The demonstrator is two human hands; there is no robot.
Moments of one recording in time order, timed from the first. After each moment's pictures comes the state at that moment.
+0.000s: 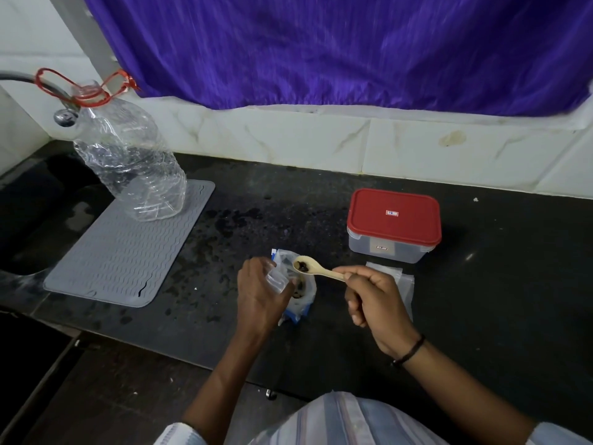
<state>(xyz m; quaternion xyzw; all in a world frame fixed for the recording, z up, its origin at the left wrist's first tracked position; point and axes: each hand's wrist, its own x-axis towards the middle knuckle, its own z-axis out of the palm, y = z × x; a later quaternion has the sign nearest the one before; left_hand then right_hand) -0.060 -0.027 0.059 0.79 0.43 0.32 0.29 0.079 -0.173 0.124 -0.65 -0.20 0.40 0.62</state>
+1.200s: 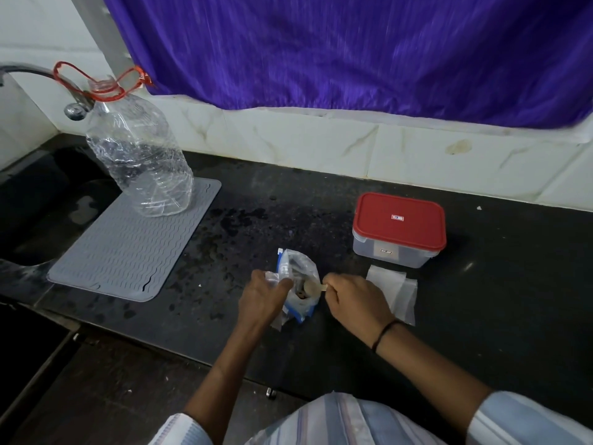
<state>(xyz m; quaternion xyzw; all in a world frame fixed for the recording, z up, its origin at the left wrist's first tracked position) -0.061 -0.021 0.073 0.69 0.58 0.11 0.42 0.079 -0.140 0.085 -0.82 -0.54 0.10 0.17</state>
